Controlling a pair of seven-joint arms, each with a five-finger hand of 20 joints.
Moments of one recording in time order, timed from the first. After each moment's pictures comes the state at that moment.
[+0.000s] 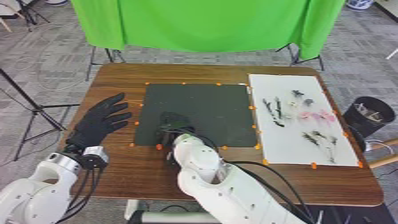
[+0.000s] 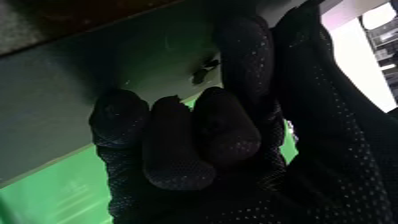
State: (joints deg) left arm 117.6 -44.3 -93.6 -113.6 38.0 -0.7 5.6; right arm -69.6 -83.9 35.6 -86.6 -130.5 -2.6 35.5
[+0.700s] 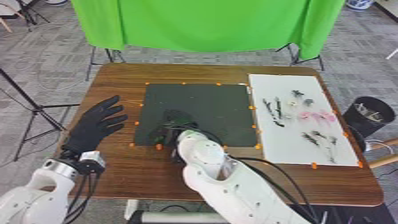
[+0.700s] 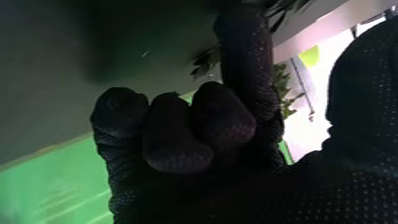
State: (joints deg) left arm 122.2 -43.8 -95.0 -115.2 37.3 2.0 9.6; right arm -70.2 -83.0 38.6 -88.9 -133.5 -8.9 33.2
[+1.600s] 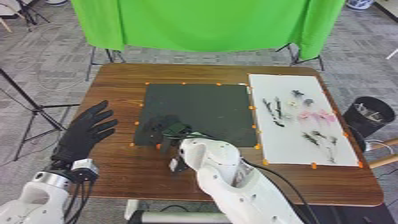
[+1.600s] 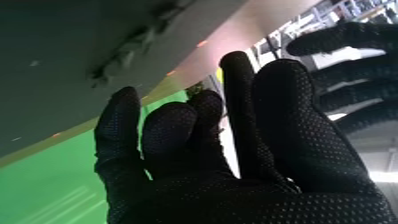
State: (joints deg) left arm 128.7 -43.3 -97.3 -117.1 35.4 5.7 14.6; right arm -77.4 -81.6 45.9 -97.7 -137.1 -20.1 12.1
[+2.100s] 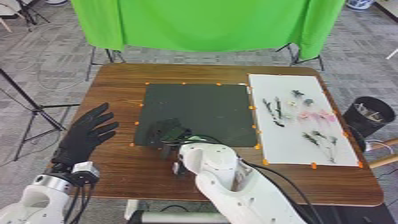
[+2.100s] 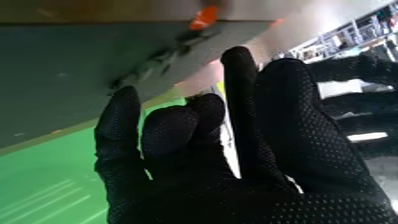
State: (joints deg) left arm 130.2 -43.1 -97.4 -117.8 35.3 6.1 15.0; right arm -75.9 -79.6 42.6 -96.7 -140.6 -20.2 12.5
